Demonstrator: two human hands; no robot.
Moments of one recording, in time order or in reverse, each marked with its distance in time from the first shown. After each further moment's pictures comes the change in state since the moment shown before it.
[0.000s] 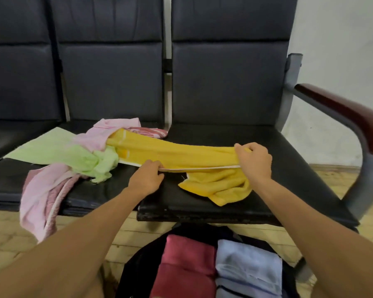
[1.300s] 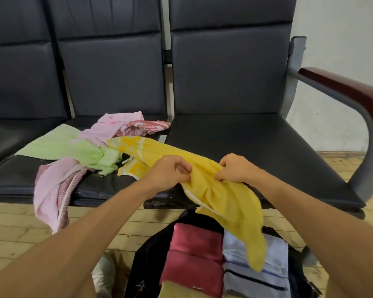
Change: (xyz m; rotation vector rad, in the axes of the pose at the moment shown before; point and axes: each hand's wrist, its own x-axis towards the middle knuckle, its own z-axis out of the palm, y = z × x) left_hand -0.053 0.050 -0.019 -0.498 -0.164 0.125; right_hand -0.020 0.003 0.016 -0.561 -0.735 -0.084
